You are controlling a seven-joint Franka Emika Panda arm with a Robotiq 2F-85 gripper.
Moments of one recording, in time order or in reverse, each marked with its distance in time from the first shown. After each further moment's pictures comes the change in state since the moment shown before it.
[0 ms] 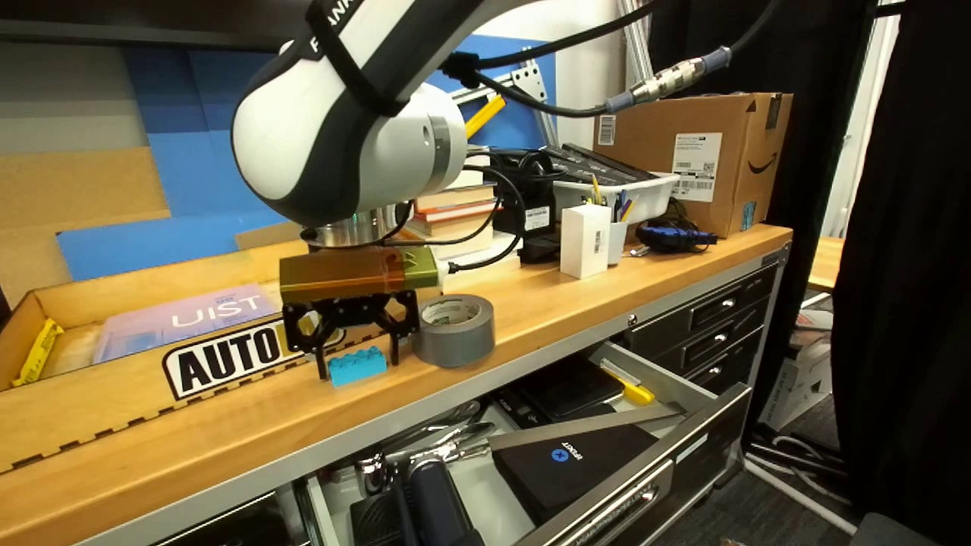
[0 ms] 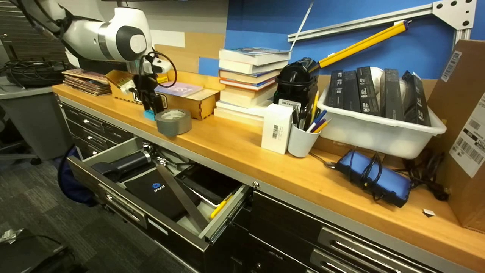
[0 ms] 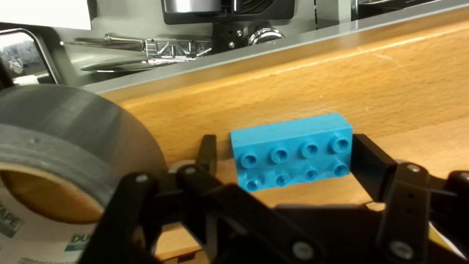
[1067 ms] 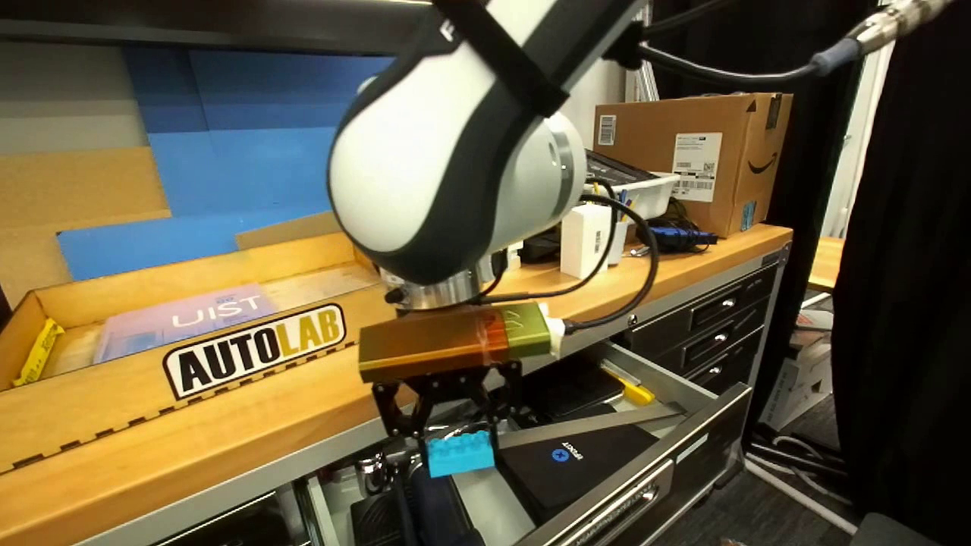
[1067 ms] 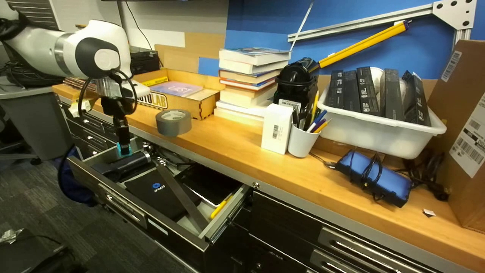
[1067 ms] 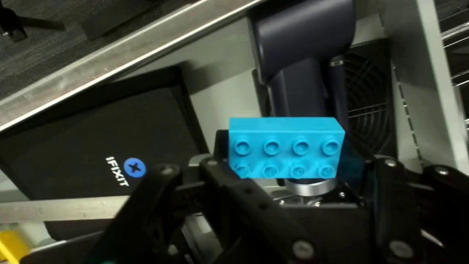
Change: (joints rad) arm -0.034 -0.266 0.035 -0.448 0.080 -0.010 0.164
